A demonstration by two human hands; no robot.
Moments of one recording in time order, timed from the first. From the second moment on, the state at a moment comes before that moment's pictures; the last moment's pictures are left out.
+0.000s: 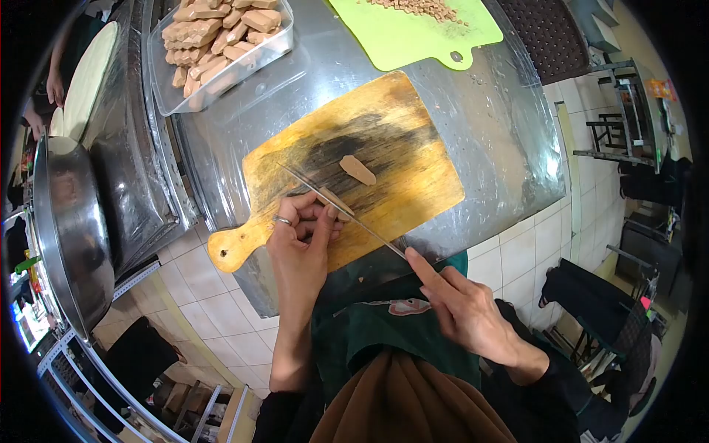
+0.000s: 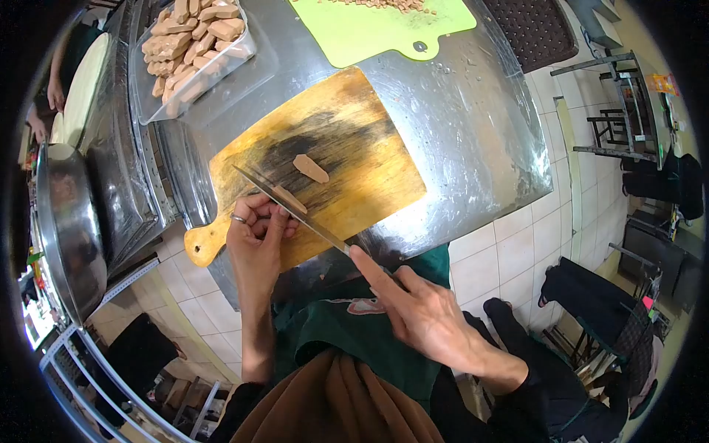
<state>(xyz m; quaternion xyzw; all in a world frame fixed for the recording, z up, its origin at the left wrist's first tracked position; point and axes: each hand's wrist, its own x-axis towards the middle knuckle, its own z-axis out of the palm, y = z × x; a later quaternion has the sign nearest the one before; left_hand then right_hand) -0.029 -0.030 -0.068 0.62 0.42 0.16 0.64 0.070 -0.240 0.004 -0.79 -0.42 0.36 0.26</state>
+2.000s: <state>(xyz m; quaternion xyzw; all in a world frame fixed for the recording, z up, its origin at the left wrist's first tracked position) -0.031 -0.032 -0.077 0.64 0.40 0.19 0.62 0.078 -0.224 -0.029 -0.82 -0.42 0.26 0.30</state>
